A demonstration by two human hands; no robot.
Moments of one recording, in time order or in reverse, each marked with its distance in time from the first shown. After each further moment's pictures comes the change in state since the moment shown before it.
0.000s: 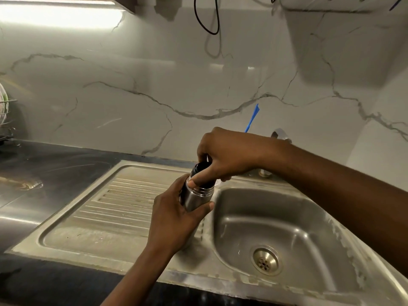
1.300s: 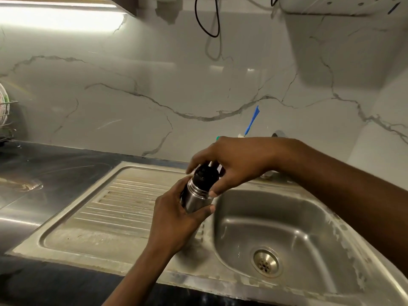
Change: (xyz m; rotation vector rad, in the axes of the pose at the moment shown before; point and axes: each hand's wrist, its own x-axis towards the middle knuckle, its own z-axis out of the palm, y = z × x) left_hand 0.000 0.000 0.000 -0.076 -0.020 -0.017; right_hand -0.015 0.006 -0.007 -0.040 -0.138 -0.169
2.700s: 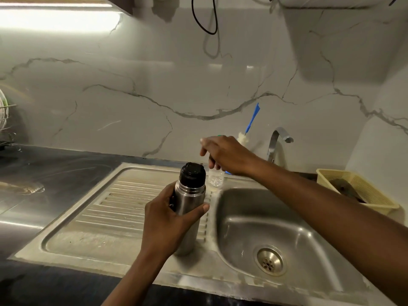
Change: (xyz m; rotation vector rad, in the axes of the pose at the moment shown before) left_hand -0.004 -0.013 -0.012 0.035 0.076 -0.082; right_hand 0.048 0.041 0.054 0.497 0.513 0.357
